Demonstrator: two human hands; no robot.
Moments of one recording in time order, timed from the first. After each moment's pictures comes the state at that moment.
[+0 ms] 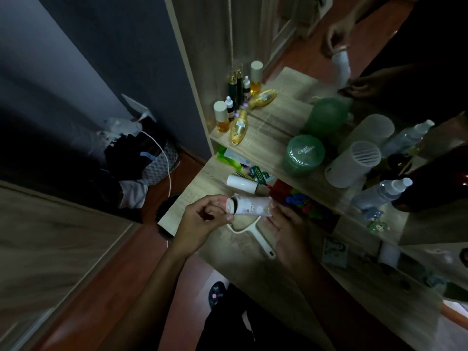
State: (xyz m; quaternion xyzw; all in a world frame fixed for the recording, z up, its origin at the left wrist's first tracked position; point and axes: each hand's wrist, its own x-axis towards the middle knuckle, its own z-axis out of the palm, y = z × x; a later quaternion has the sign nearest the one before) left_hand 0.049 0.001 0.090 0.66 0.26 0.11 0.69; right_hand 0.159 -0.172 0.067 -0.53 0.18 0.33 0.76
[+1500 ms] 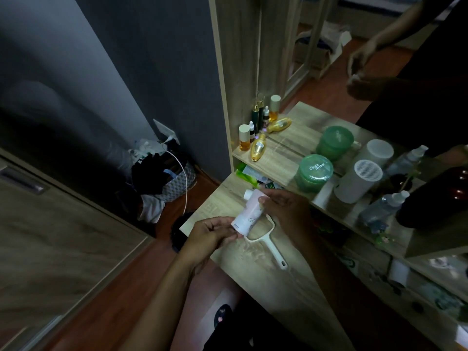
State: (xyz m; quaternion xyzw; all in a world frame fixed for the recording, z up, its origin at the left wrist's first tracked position) left_hand 0.002 -0.022 0.150 0.52 0.40 0.04 0.75; right_hand 0.170 -0.147 0.129 -0.72 -0.21 0.24 0.62
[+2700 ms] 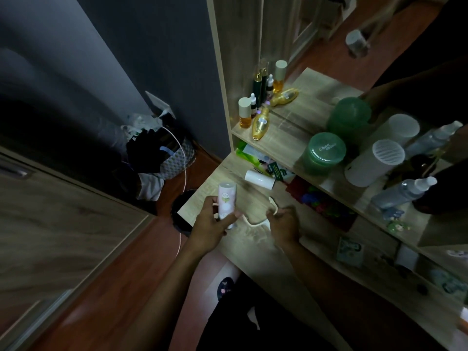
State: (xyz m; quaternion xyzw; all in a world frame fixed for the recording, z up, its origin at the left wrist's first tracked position) left_hand 0.016 -0.004 0.089 0.69 0.39 0.05 0.60; right_hand 0.159 -0.145 -0.069 -0.91 -0.01 0.26 0.32
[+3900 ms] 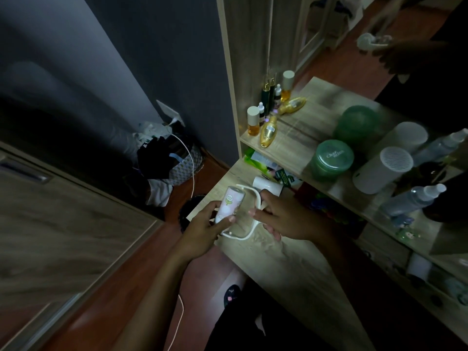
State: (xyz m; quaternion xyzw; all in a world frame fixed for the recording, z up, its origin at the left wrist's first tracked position) left_hand -0.008 0.019 0.128 0.72 0.34 0.00 0.60; right_hand 0.167 -0.129 0.148 -0.71 -0.43 0.44 0.35
